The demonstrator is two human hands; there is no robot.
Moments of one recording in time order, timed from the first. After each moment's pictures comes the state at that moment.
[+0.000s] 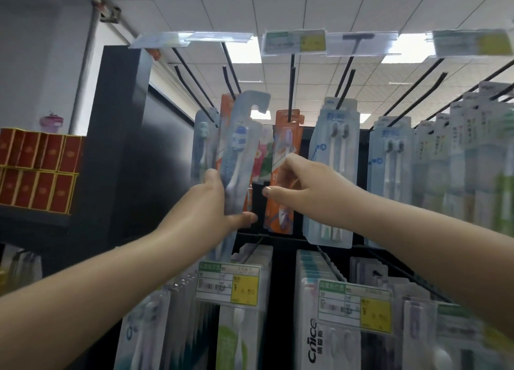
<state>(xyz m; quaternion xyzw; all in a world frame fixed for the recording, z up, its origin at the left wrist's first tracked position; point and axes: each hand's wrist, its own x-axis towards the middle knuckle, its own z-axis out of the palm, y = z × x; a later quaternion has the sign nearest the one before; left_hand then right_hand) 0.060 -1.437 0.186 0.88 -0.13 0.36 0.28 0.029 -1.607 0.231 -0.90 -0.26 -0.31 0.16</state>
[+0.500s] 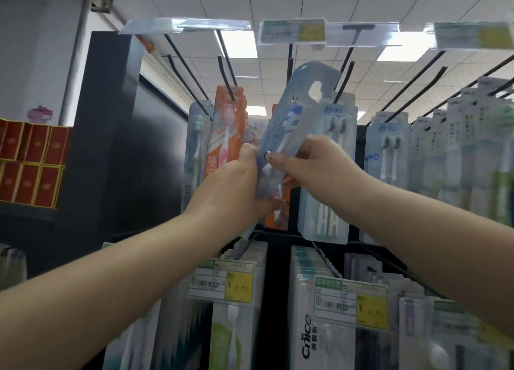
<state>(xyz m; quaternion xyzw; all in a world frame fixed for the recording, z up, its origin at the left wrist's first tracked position) 0.055 -1.473 0.200 0.83 -0.24 0.45 0.24 0.029 -1.602 0.238 -0.82 -0.29 -0.35 0.36</state>
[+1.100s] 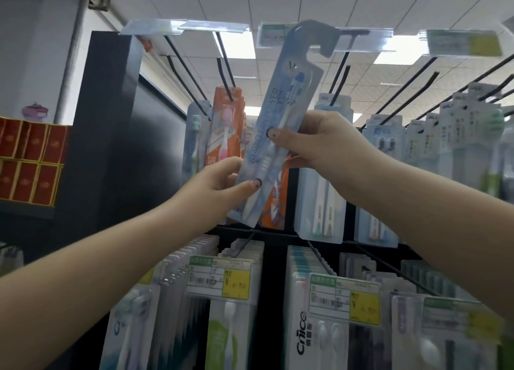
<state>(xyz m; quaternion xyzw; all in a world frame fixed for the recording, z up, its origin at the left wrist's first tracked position) 0.049 -1.447 0.194 0.74 -0.36 0.24 0.51 0.015 -1.607 0.256 -0.78 -0.33 -0.31 0.43</state>
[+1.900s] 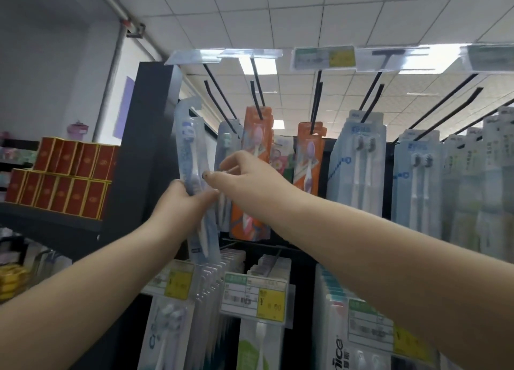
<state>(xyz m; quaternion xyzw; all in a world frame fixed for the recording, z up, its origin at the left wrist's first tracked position) 0.079 -1.386 0.188 0.70 -0.13 0.35 0.60 0.031 -1.510 0.235 -0.86 -0.32 -0.25 0.33</state>
